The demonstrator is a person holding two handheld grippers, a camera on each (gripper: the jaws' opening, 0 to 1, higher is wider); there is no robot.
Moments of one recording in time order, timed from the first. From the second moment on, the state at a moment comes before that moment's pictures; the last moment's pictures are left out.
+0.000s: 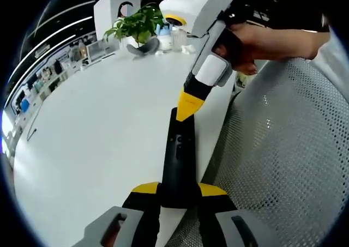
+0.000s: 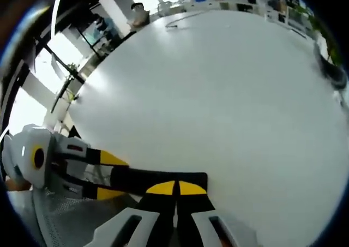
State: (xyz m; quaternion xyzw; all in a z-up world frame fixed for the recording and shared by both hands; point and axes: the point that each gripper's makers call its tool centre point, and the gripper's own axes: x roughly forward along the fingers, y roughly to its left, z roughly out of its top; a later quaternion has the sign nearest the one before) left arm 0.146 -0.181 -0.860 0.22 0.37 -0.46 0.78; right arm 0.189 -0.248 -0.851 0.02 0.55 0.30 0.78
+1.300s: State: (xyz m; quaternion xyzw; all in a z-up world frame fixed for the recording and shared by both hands) left arm 0.142 -0.184 -0.860 0.23 0.36 -0.47 0.77; right arm 0.182 -0.234 -0.849 -0.01 0.55 0.34 0.77
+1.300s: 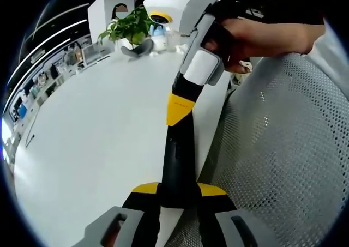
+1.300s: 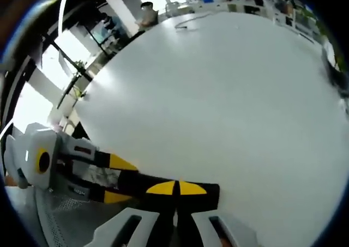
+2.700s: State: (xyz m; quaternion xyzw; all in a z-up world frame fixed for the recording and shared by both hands) left arm 0.142 -0.186 -0.860 0.23 0.36 -0.47 0.77; right arm 0.183 -0.237 -0.851 0.03 0.56 0.32 0.77
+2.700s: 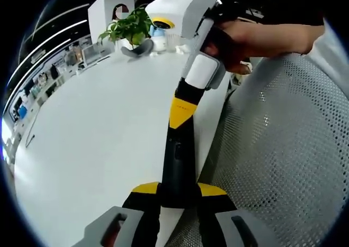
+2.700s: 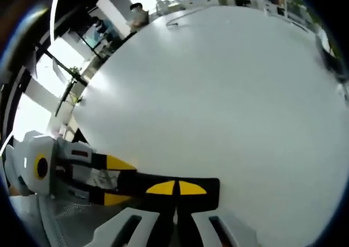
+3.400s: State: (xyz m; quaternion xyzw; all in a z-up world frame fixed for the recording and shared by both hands) left arm 0.142 -0.185 -0.861 0.23 0.36 -0.48 0.77; right arm 0.182 -0.235 -0.852 0.00 0.55 0.31 0.77
